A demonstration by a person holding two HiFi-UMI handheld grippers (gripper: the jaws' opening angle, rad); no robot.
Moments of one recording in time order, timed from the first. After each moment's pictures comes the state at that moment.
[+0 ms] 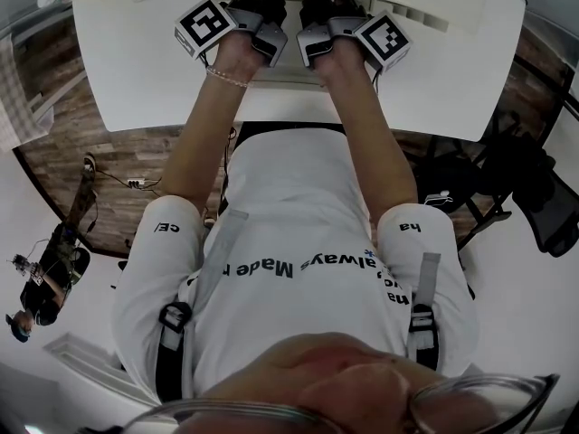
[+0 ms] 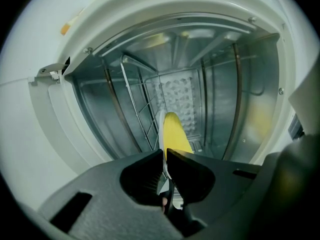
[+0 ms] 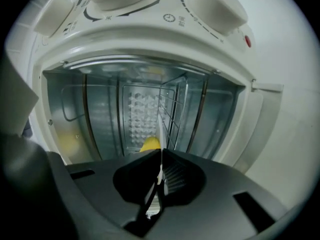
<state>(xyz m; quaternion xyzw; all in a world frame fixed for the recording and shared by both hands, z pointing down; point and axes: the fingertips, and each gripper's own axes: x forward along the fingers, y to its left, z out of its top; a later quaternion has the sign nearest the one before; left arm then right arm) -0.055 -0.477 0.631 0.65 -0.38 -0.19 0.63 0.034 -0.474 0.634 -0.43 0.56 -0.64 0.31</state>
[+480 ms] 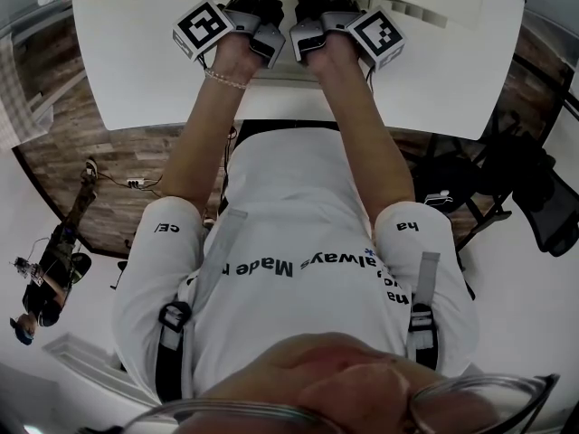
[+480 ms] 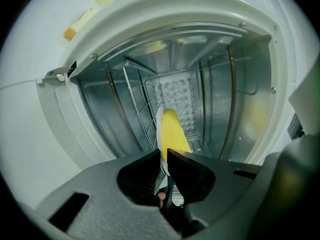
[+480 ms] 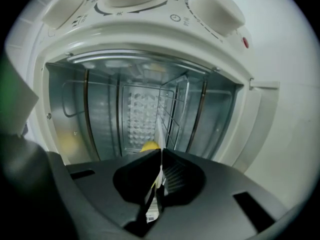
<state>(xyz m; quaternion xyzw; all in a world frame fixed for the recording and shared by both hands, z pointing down) -0.057 -0.469 0.628 0.65 -0.39 -0.19 0.63 0.032 -0.472 0.634 -0.45 0.55 -0.63 0.30</state>
